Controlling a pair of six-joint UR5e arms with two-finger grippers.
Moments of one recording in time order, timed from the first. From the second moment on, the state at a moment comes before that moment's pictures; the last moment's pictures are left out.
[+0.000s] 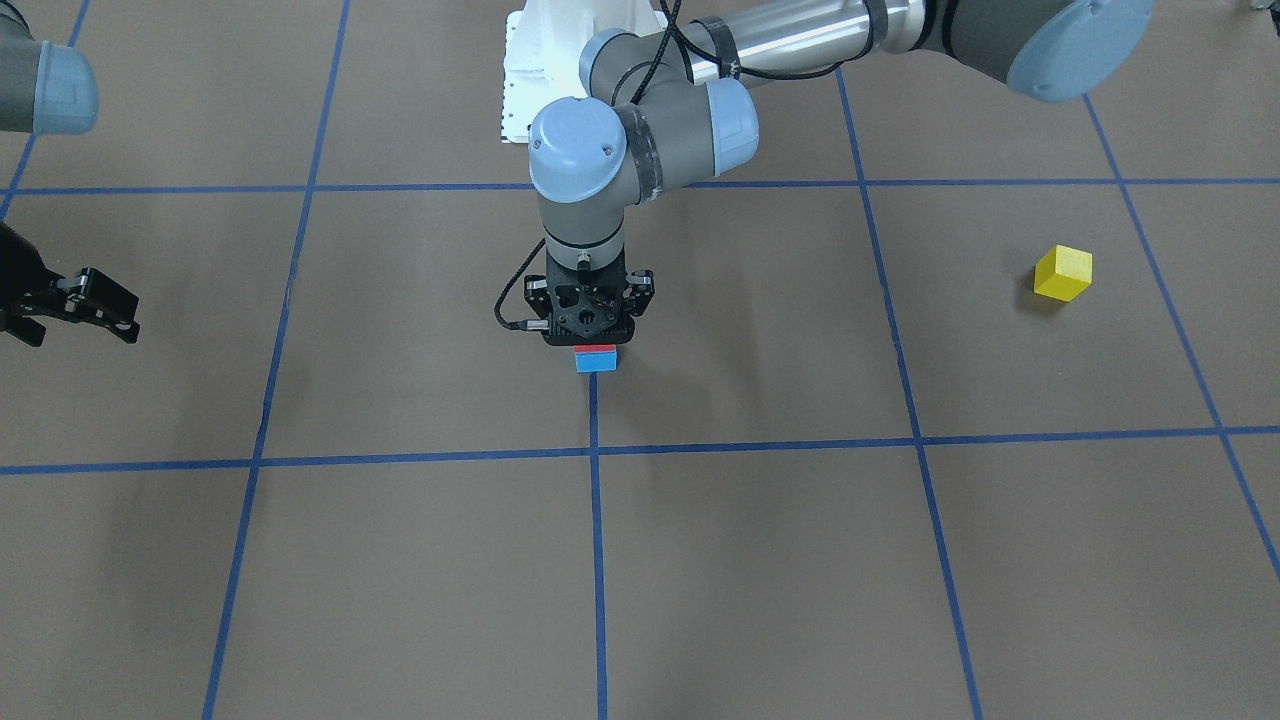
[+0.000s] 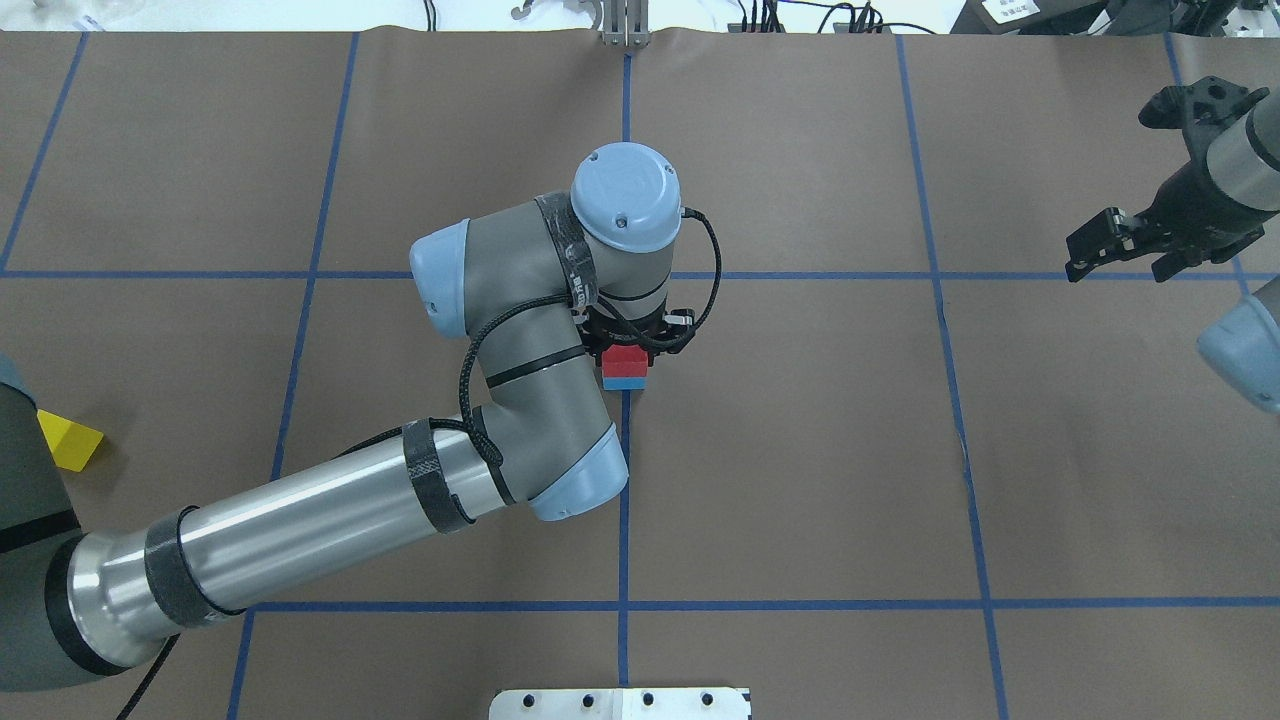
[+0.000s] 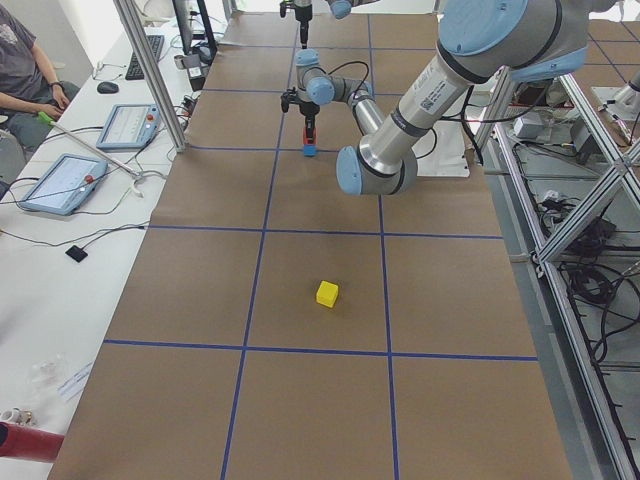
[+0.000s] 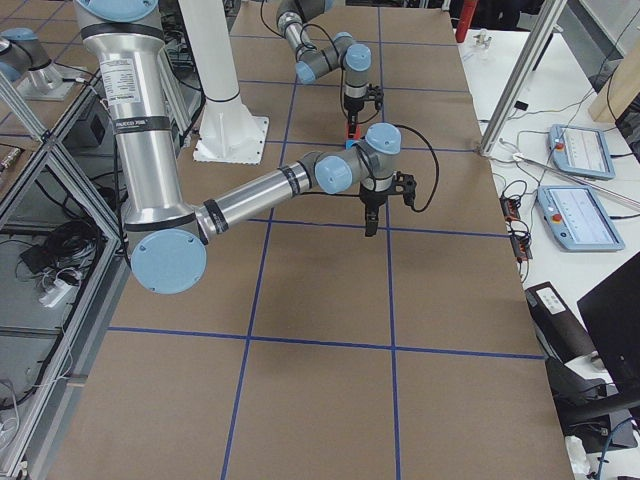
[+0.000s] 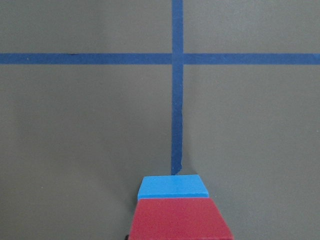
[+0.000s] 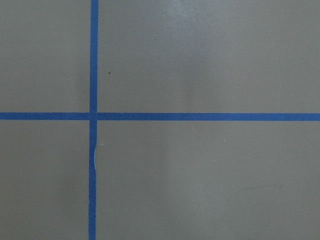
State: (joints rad) left arm -0.53 -2.56 -1.33 -1.54 -1.93 -1.18; right arm 1.10 -1.42 1.85 -1.57 2.24 0.63
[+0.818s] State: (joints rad) left arm -0.55 -2.55 -1.43 -1.50 -1.93 -1.18; right arm 1.09 -1.42 1.85 -1.57 2.24 0.63
